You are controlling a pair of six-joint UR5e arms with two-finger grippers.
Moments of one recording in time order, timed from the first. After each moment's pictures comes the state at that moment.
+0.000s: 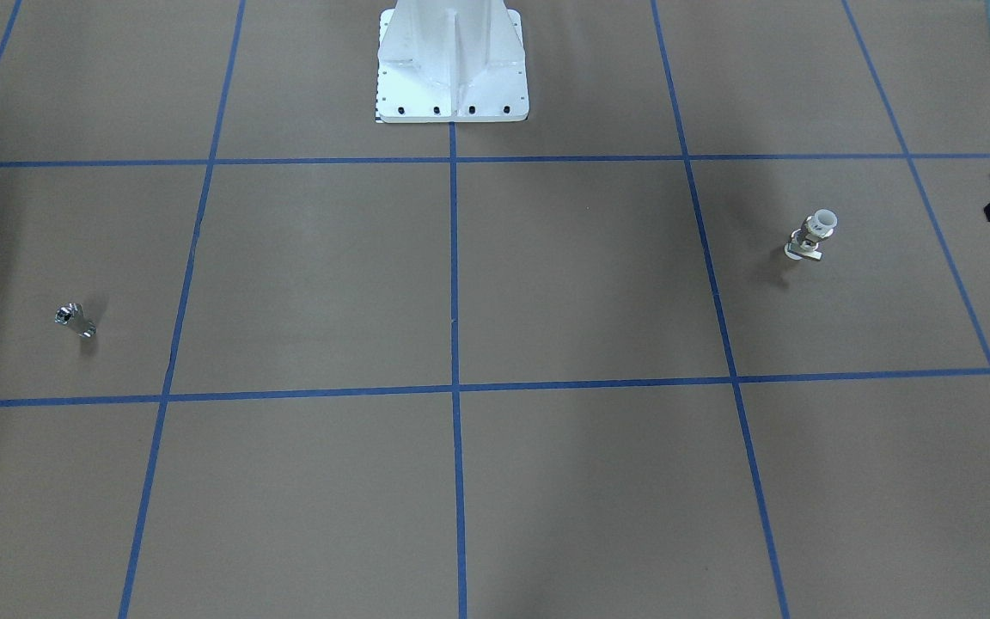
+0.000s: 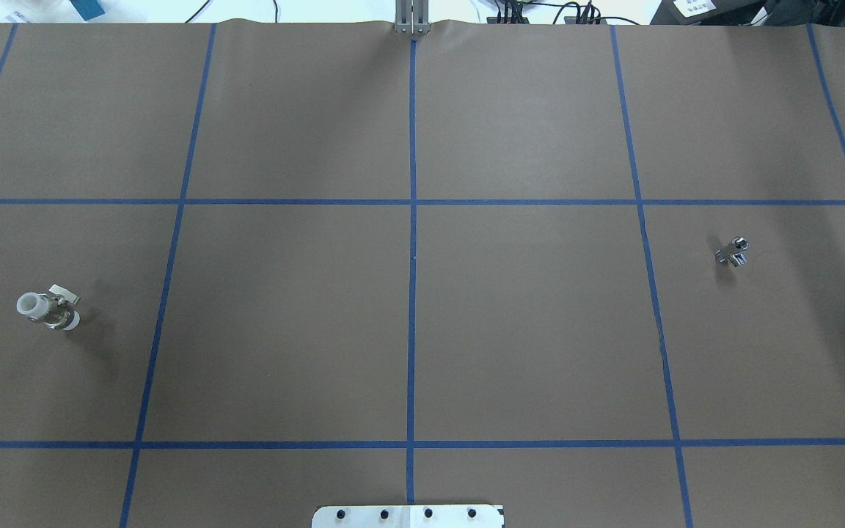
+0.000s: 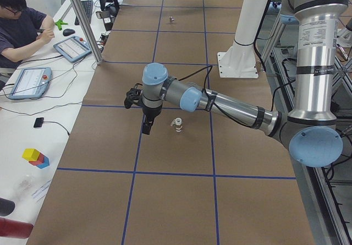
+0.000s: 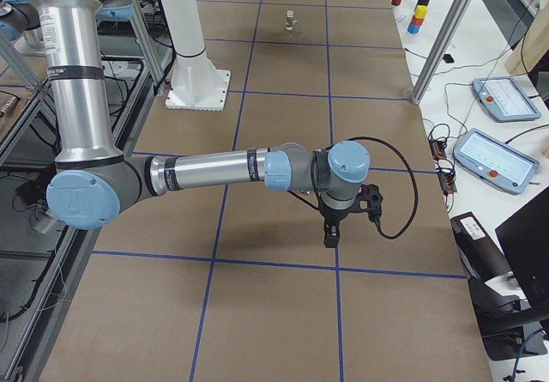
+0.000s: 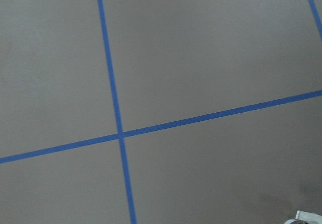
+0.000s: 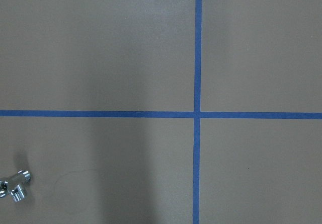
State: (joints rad) left arm -1.30 -1.54 -1.95 -1.67 -2.29 -0.34; right arm 1.55 -1.48 1.63 -1.69 2.37 0.04
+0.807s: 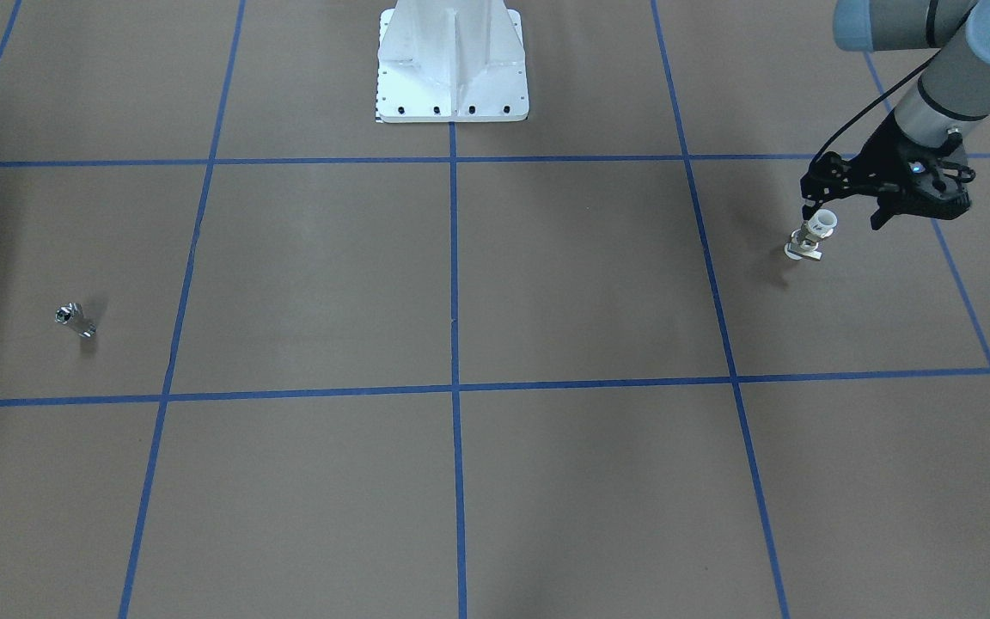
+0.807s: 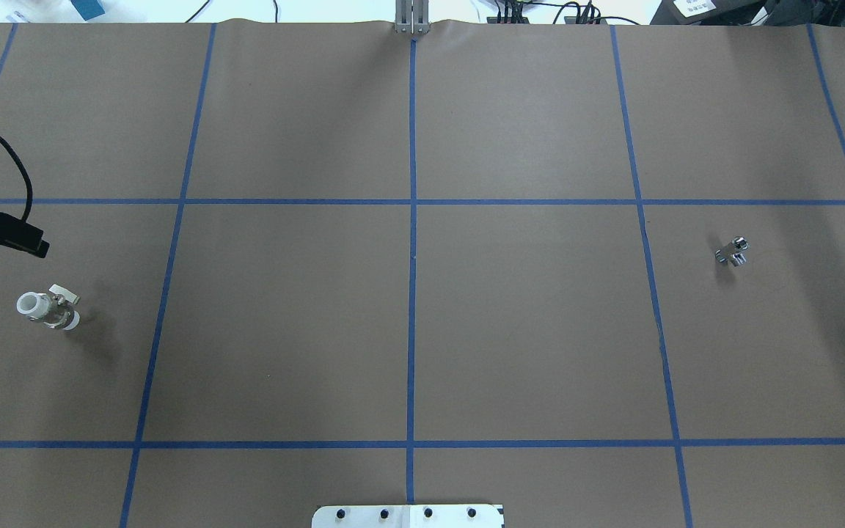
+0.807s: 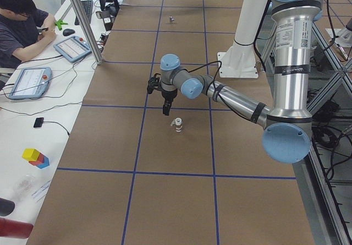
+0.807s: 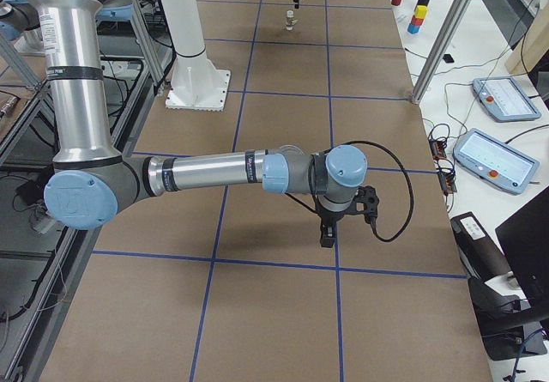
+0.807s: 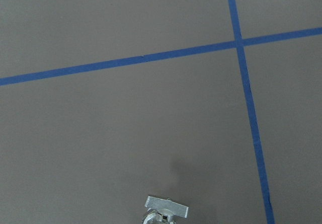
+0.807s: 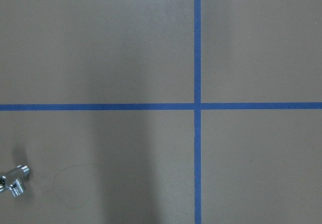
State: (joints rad) left arm -0.95 -1.53 -2.00 -1.77 -2.14 -0.61; right arm 1.55 -1.49 1.63 -1.69 2.42 0.05
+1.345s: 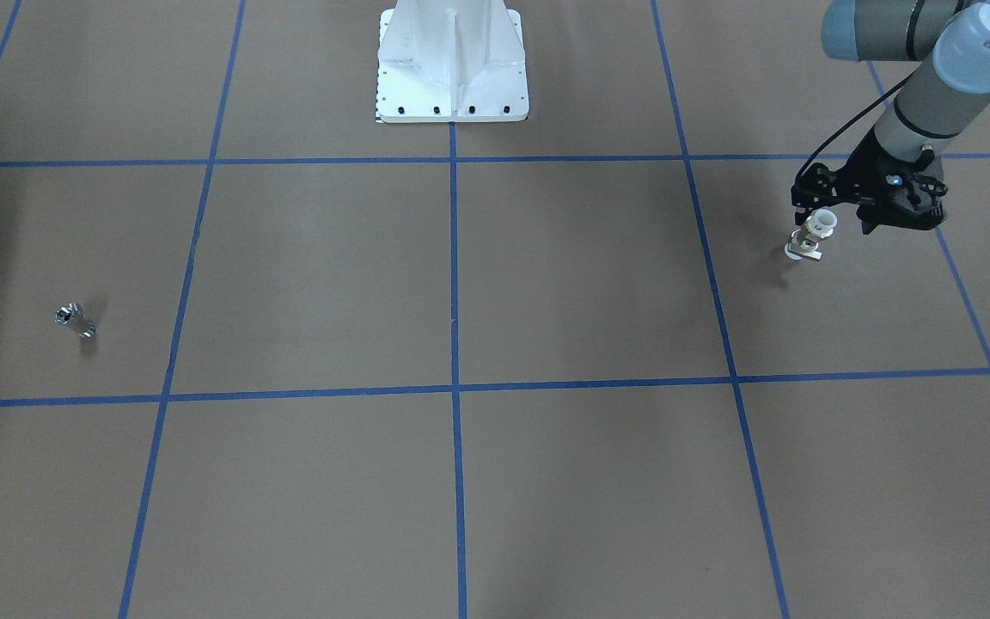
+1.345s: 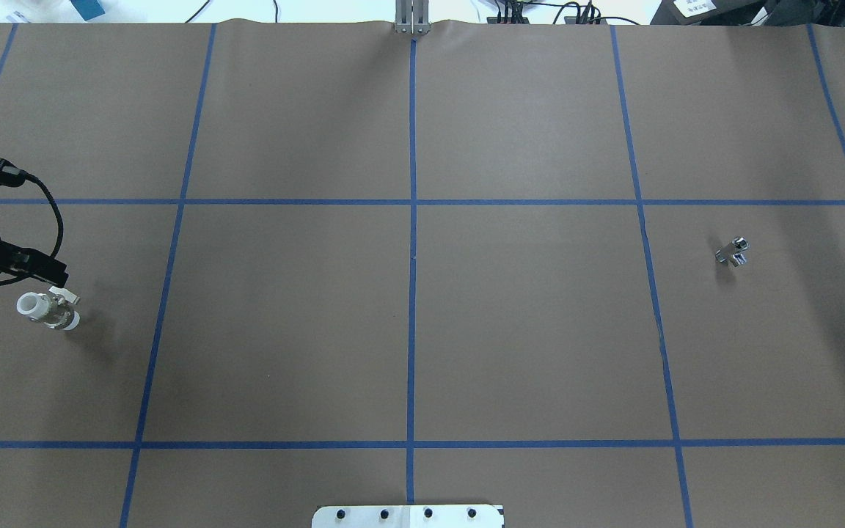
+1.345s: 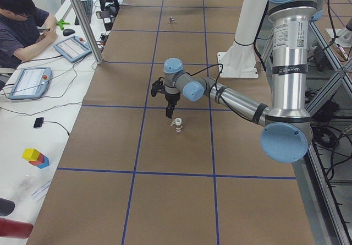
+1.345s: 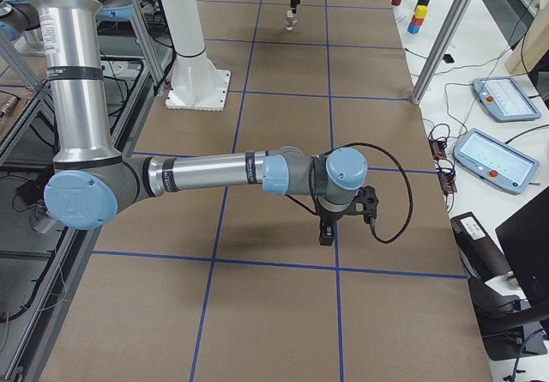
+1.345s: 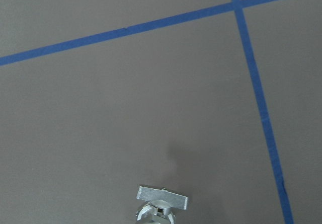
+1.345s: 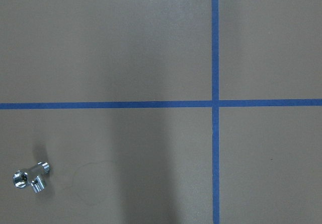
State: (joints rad) left arm -0.92 -1.51 -1.95 -1.78 -2.12 -0.61; right arm 1.55 -1.49 1.63 -1.69 2.44 0.05
